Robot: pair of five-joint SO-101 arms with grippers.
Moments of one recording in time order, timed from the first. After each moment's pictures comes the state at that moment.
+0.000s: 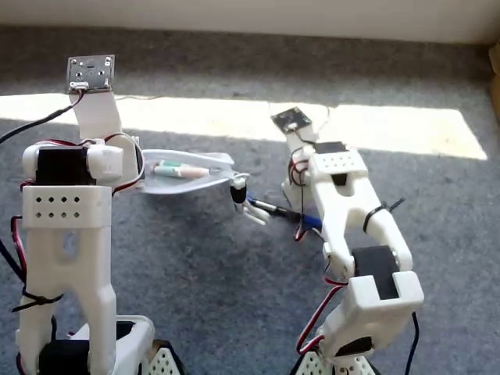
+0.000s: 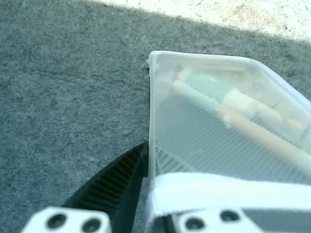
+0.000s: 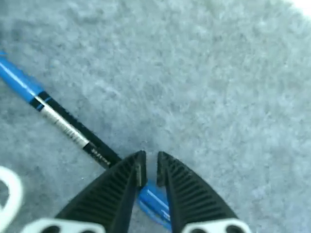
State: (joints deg) left arm -8.0 -24.3 10.2 88.4 11.7; right arm -12.9 9.9 16.7 59.9 22.5
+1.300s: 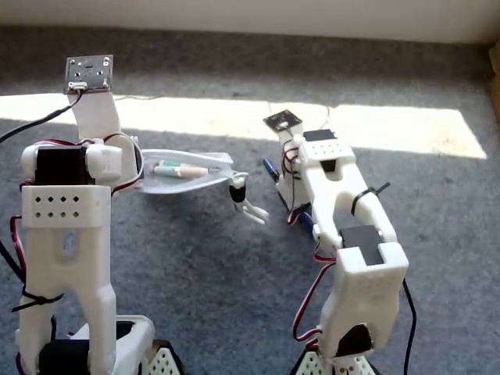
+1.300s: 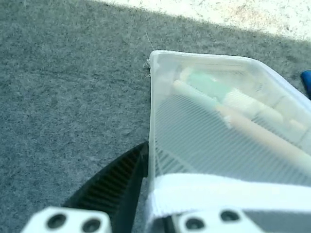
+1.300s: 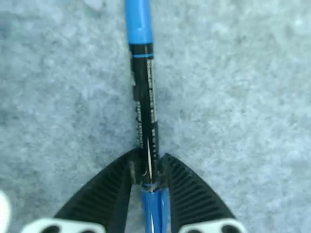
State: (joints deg) left arm -8.7 -24.3 10.2 88.4 11.7; right arm -13.9 22.2 5.4 68.0 22.6
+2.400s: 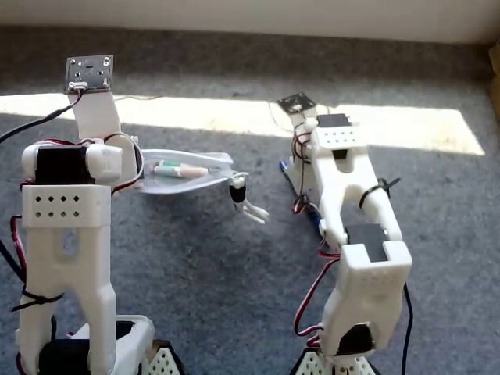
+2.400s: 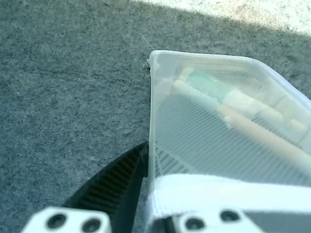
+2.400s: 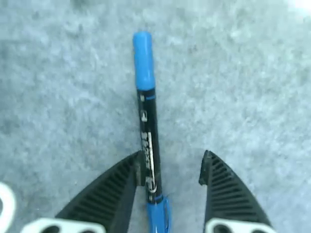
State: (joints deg) left arm -8.7 -24.2 10.2 88.4 11.7; right arm -10.7 22.5 -3.9 74.5 22.1
